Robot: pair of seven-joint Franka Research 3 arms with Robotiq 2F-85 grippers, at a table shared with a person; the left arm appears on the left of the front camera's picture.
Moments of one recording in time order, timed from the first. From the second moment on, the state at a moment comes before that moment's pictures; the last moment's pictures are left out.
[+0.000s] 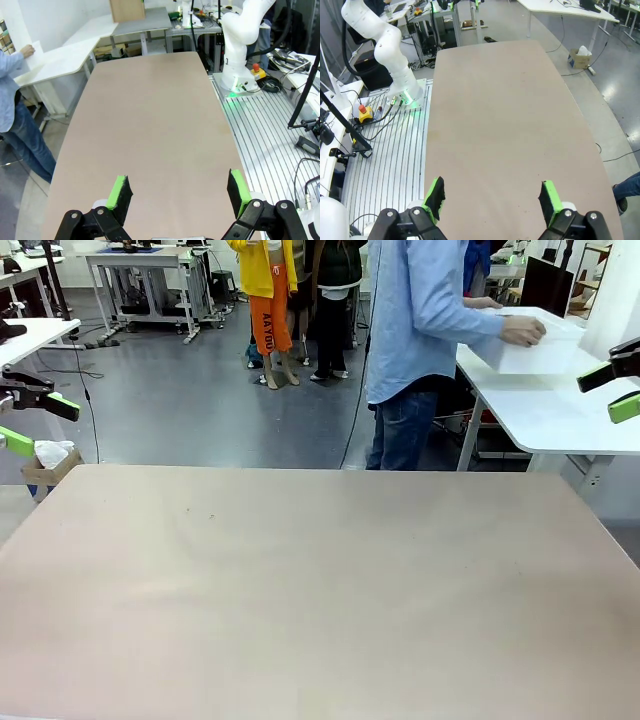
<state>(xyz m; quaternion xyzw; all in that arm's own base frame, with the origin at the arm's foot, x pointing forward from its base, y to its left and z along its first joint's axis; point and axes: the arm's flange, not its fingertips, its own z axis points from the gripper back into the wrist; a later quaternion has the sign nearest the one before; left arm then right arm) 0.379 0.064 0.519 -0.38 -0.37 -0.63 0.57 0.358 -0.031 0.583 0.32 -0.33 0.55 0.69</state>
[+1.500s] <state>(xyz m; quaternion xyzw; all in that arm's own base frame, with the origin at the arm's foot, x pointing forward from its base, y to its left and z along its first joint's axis) 0.379 0.064 0.519 -0.38 -0.37 -0.63 0.57 0.358 -0.031 0.583 0.32 -0.33 0.55 0.69</state>
